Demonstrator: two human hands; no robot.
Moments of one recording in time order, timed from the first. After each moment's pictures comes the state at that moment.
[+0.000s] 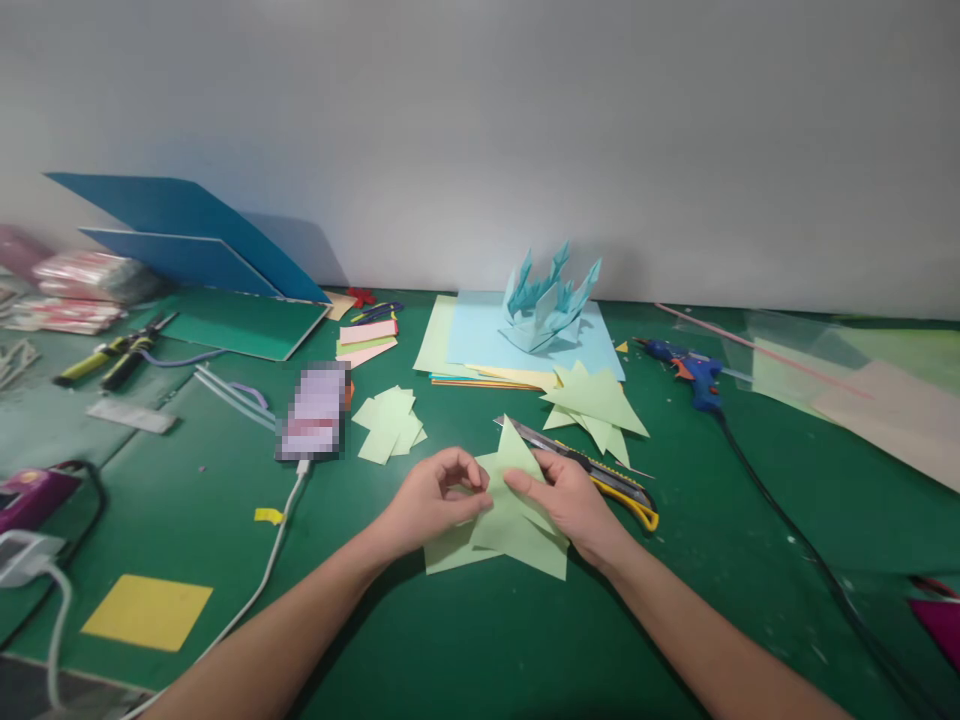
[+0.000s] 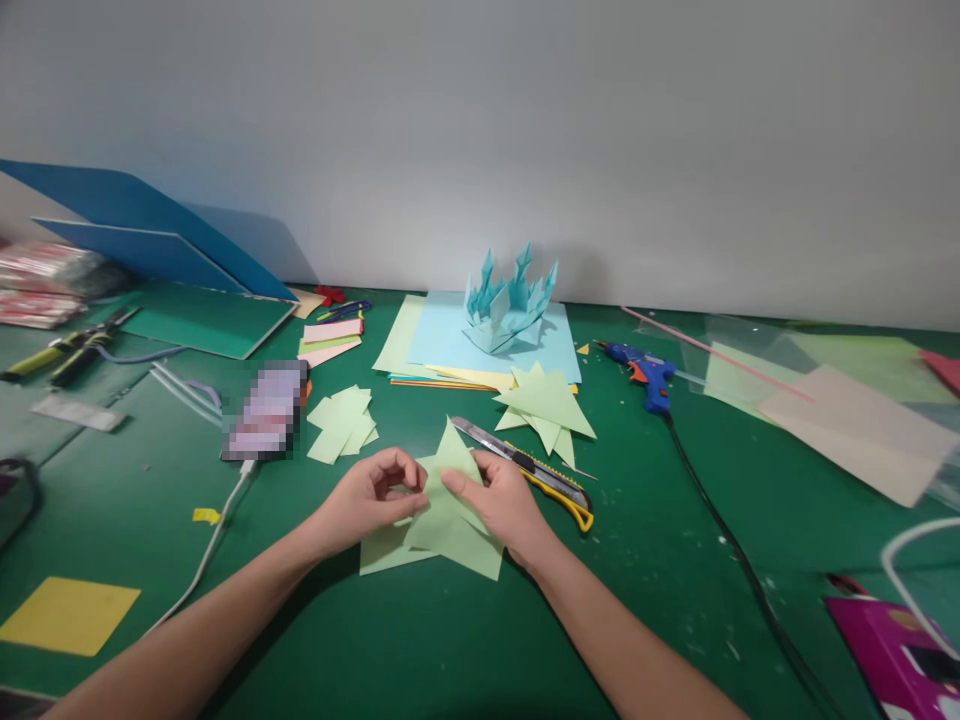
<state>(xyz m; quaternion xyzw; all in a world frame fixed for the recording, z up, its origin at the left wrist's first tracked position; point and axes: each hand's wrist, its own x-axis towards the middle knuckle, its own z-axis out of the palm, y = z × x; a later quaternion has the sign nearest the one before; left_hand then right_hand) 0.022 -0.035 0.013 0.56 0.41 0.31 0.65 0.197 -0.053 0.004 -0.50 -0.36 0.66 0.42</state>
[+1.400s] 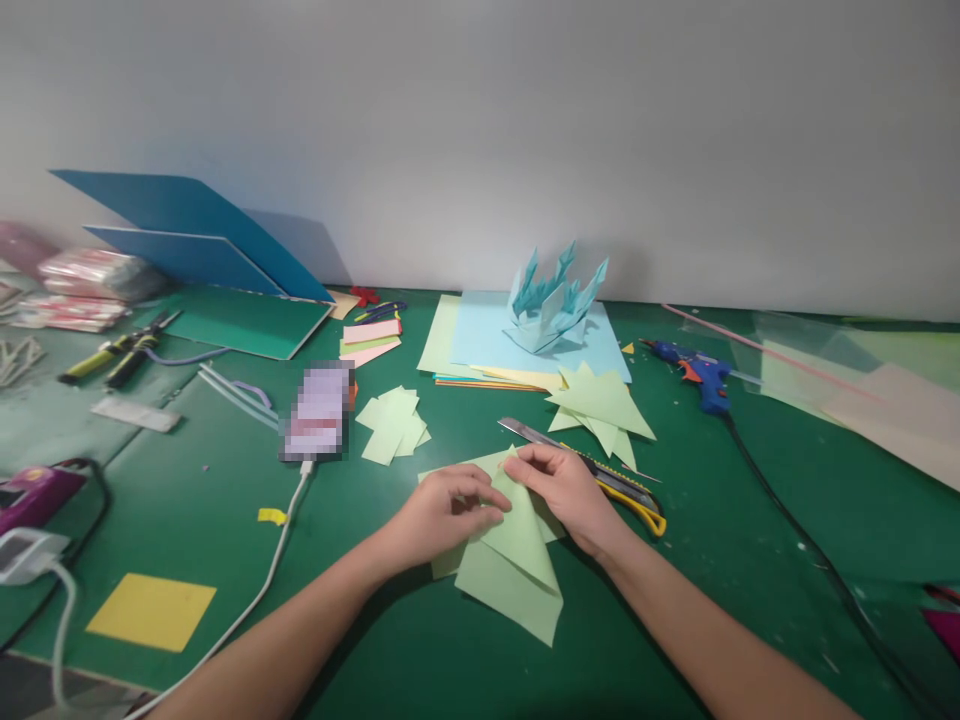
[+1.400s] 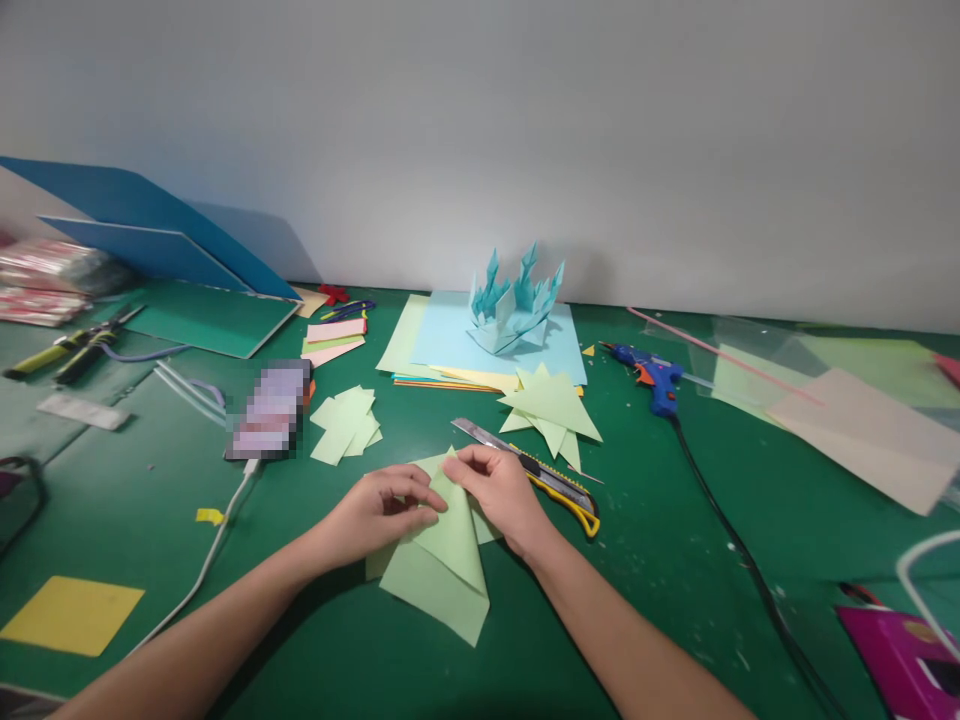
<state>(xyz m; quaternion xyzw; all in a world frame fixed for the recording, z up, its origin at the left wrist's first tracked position) 0.019 -0.037 0.014 0.71 0.40 0.24 0.53 0.193 -0.042 0.005 -0.52 -0.45 0.58 0.44</state>
